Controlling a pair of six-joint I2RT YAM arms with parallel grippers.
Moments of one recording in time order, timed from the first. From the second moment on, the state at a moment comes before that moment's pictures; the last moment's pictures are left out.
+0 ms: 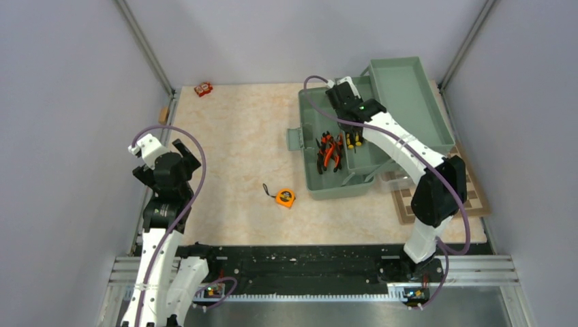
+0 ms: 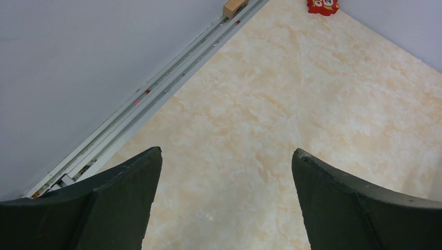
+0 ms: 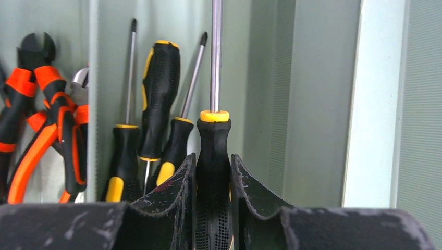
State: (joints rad) left arm -0.03 0.66 0.77 -0.46 -0.59 -0.39; right arm 0.56 1.77 1.65 -0.80 0.71 -0.03
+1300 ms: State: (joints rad) left arm -0.03 0.67 0.77 -0.46 -0.59 -0.39; right arm 0.97 1.61 1.60 -0.70 0.14 -0.07
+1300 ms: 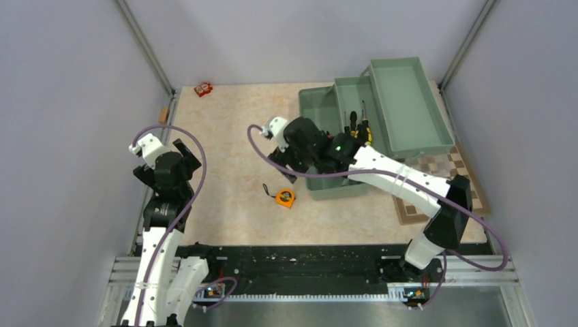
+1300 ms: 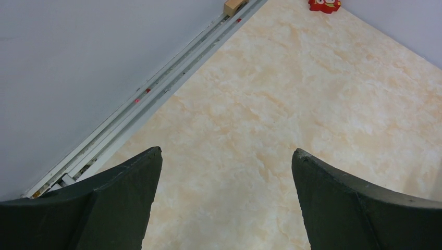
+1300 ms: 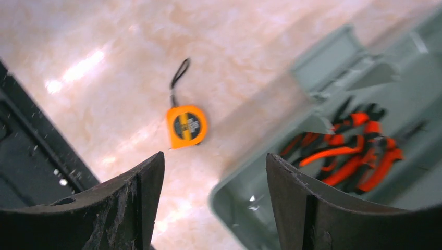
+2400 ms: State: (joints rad) left arm -0.03 0.68 0.77 -0.46 -0.59 -0.39; right arm 1.07 2.05 1.49 -0.60 0.11 -0.06
